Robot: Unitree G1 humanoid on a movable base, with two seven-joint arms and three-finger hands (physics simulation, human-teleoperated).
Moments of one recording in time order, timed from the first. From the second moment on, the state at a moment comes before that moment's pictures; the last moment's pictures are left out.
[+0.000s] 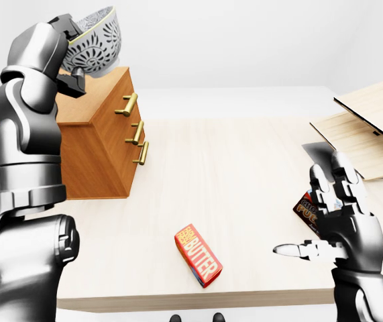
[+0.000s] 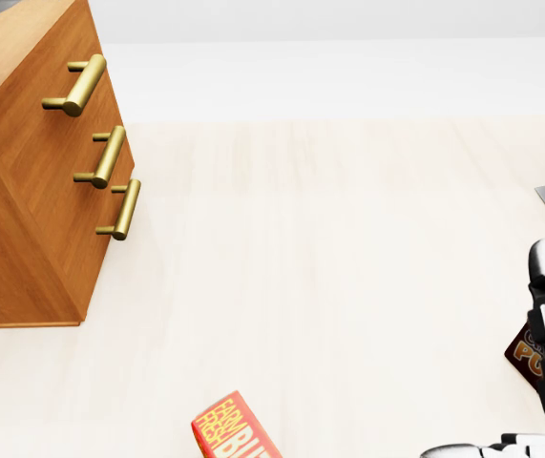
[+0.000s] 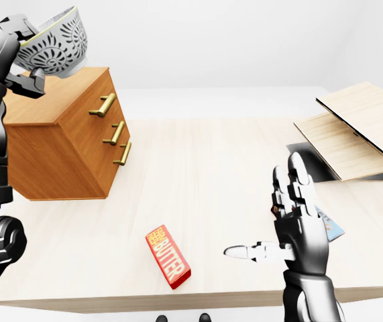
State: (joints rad) left arm -1.09 0.58 0.16 0.46 0.82 0.09 -0.28; right arm 0.34 0.10 -0.34 -0.75 0.18 0.09 0.34
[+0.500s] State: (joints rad) left arm -1.21 0.64 0.13 0.92 0.68 0.09 -0.04; right arm 0.34 0.09 -0.32 -0.73 0.17 0.09 0.32
